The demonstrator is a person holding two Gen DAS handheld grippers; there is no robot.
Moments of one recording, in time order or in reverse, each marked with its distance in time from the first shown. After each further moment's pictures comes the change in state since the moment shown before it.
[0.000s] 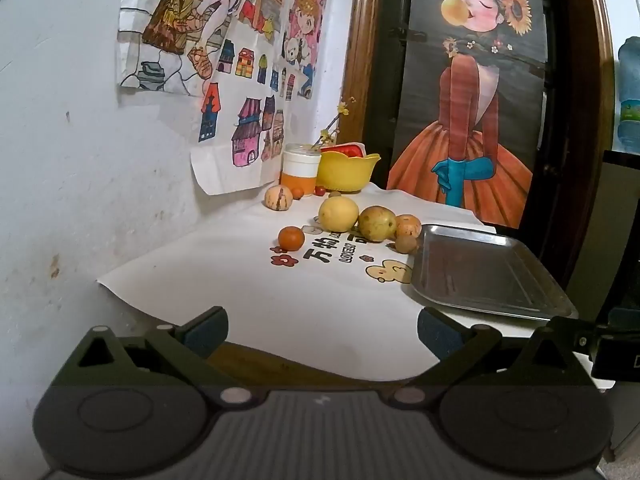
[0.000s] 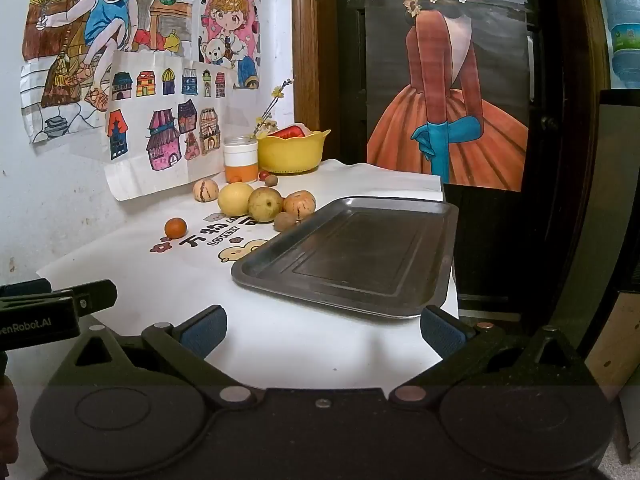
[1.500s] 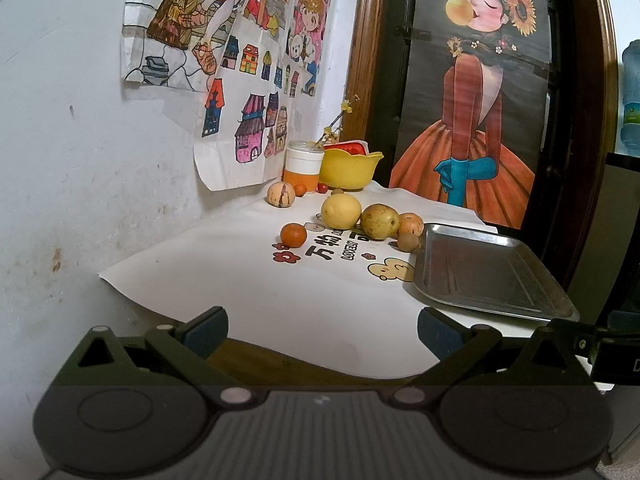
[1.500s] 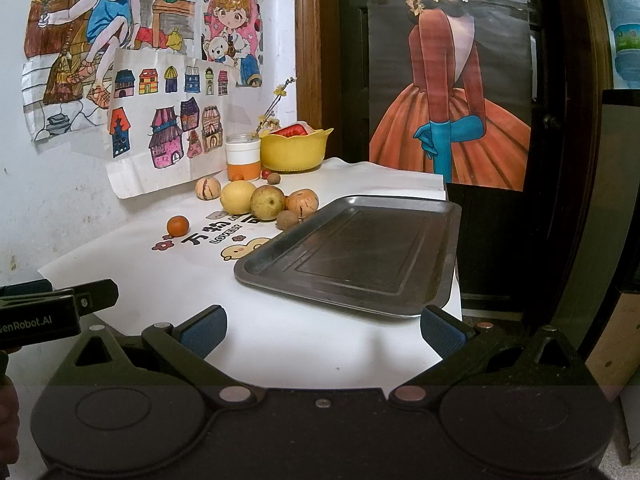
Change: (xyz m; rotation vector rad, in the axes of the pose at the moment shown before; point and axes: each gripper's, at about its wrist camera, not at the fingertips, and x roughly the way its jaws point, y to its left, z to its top) left arm 0.004 0.006 -0.001 -0.011 0.006 0.002; right arm 0.000 0.001 -0.001 -0.001 0.004 0.002
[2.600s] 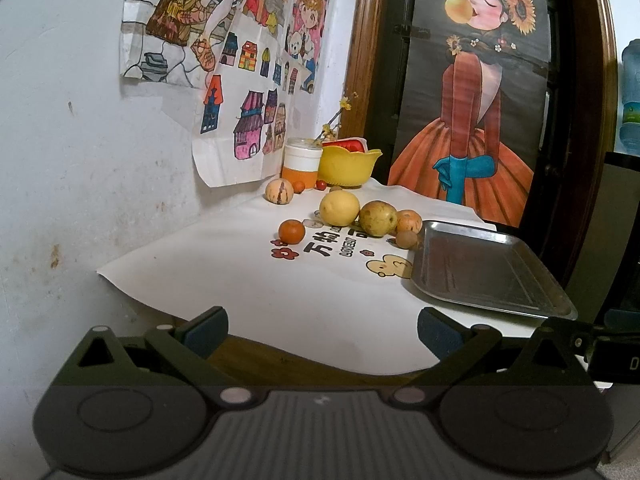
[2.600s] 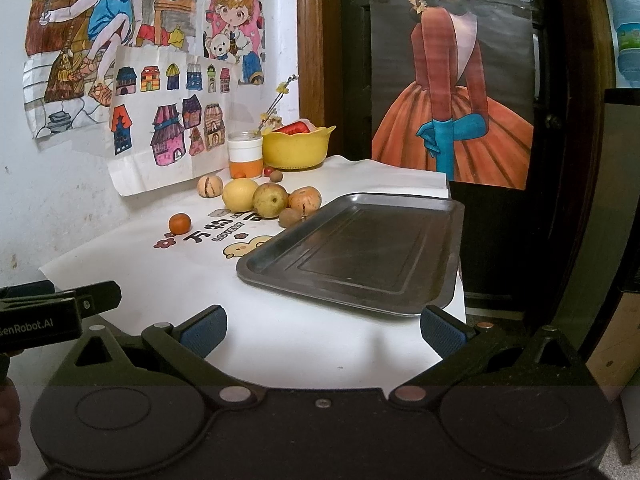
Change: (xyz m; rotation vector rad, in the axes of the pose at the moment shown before) left arm 0.001 -0.003 -0.005 -0.003 0.005 0.002; right arm 0.000 -0.001 -0.002 -0.003 0.002 0.003
